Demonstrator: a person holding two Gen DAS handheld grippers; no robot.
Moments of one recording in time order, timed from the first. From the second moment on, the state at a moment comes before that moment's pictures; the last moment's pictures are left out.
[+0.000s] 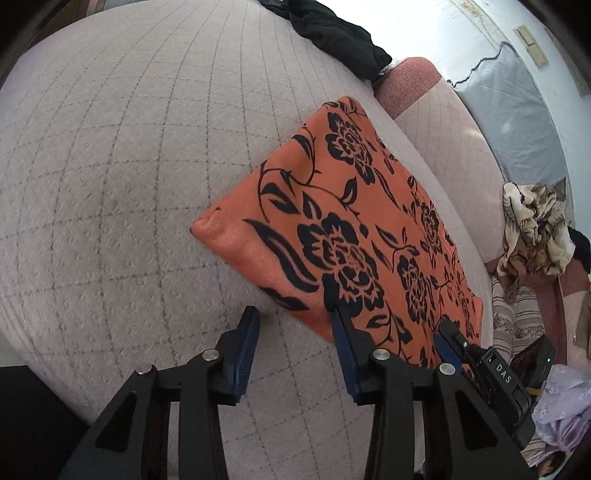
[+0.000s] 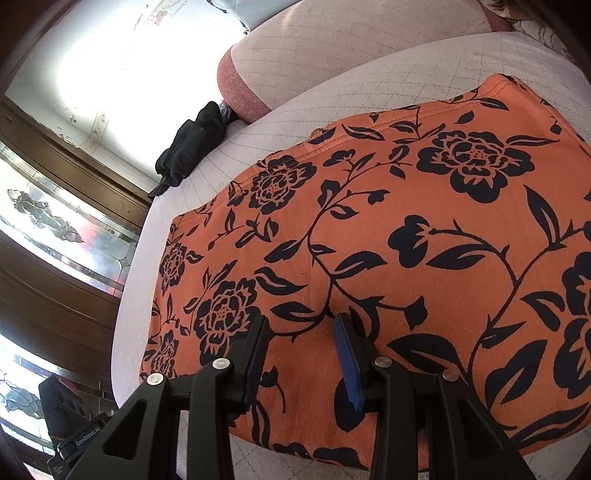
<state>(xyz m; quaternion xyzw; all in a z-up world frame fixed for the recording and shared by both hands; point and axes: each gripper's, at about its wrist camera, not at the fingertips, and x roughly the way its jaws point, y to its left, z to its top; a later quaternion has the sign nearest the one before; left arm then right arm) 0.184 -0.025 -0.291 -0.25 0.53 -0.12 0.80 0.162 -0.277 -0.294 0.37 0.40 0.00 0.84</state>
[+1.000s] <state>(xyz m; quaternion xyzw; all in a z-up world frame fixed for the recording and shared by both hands) 0.131 -0.234 -0.160 0.02 0.35 -0.32 0.88 0.102 -0.390 -0.290 0.62 0.29 0.05 0.73</state>
